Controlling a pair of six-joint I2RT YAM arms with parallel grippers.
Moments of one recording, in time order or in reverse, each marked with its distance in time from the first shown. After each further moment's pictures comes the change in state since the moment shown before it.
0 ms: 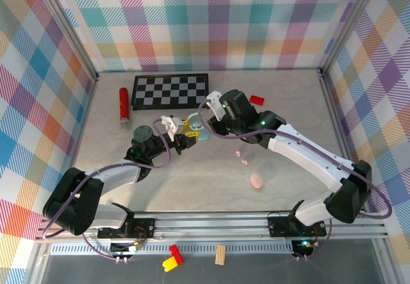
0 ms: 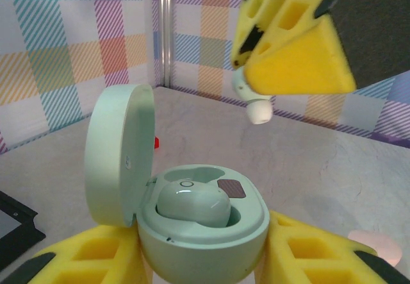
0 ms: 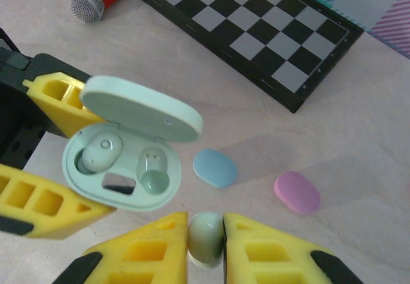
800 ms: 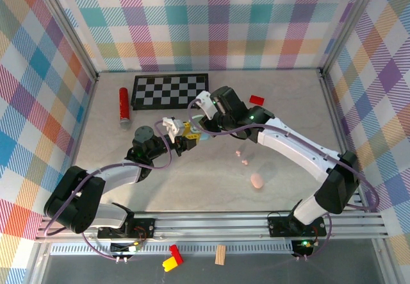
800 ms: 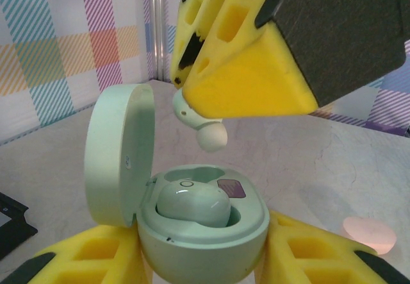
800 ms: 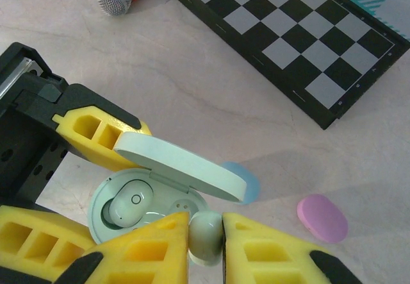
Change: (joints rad) left arm 0.000 0.017 -0.007 0.000 0.023 0.022; right arm 0.008 0.095 0.063 0.001 -0.077 -0.037
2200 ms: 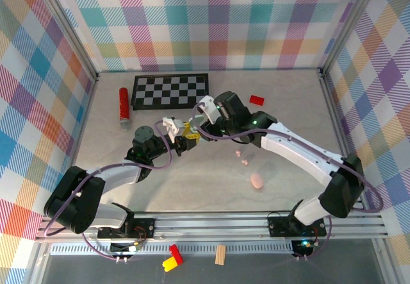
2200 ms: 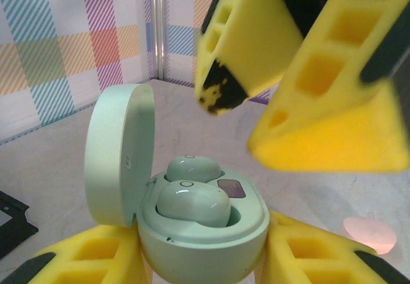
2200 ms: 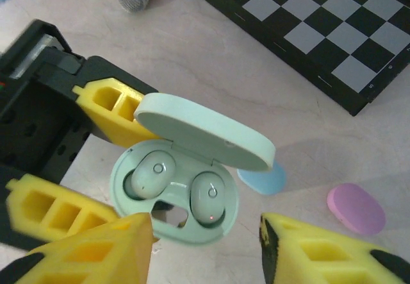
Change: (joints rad) left arm 0.000 -0.003 0.000 -0.004 -0.002 0.000; right arm -0.023 -0.071 -0.108 0.061 -0.076 0.073
